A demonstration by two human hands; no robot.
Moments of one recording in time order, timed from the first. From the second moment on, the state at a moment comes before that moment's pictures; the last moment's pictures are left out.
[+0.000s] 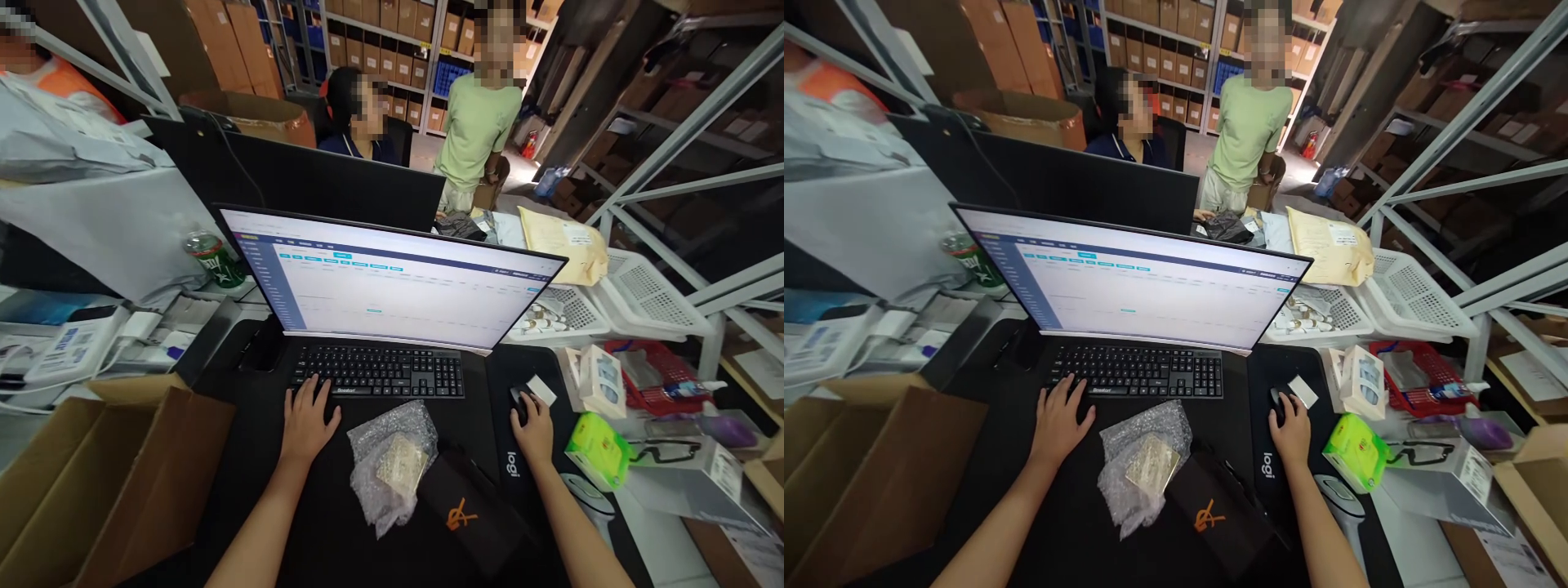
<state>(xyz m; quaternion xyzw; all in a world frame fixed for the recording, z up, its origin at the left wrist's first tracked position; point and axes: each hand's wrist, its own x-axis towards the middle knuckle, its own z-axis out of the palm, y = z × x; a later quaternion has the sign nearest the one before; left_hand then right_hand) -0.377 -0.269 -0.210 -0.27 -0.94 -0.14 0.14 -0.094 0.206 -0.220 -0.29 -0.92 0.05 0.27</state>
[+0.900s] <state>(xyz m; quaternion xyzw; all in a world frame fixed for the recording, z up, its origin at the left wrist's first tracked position) -0.373 -0.253 -0.195 -0.25 -0.94 -0.17 0.12 -0.103 0.206 -0.212 -0.37 -0.89 0.08 0.24</state>
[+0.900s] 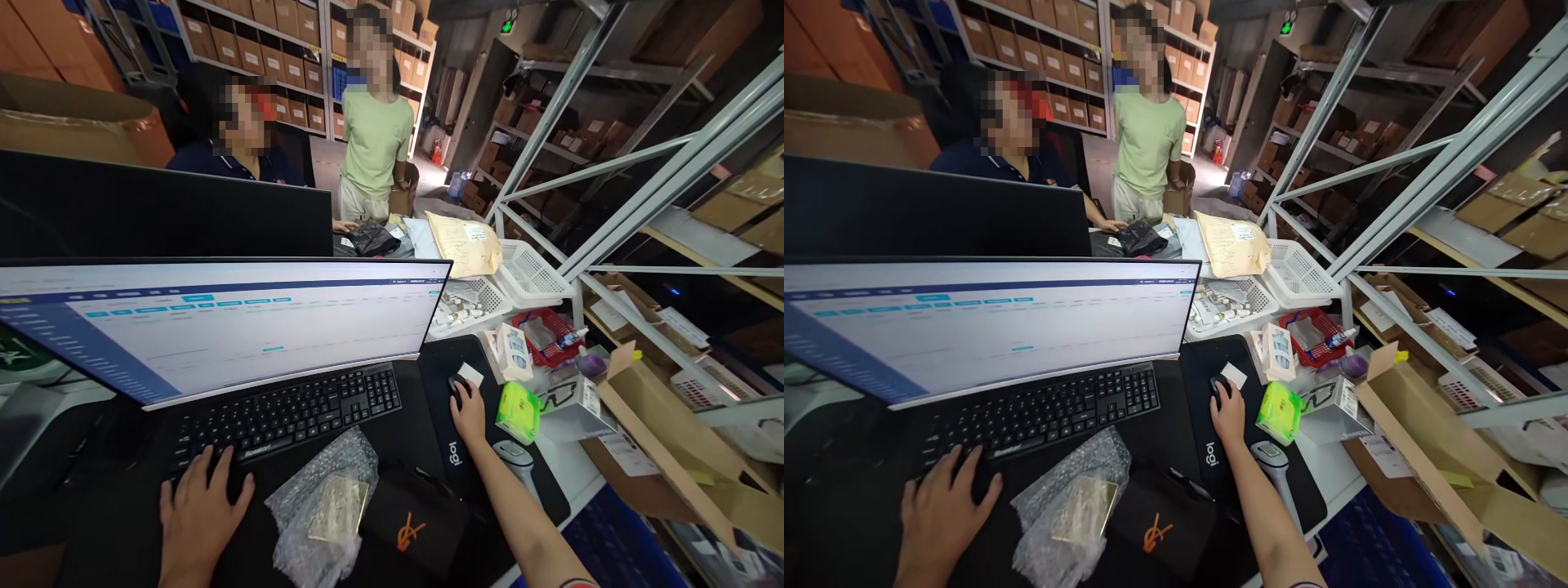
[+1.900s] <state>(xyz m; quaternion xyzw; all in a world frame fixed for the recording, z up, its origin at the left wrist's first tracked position) -0.373 -0.253 -0.195 -0.25 -0.94 -0.19 0.12 -0.103 0.206 -0.209 -0.37 -0.90 0.06 0.23</state>
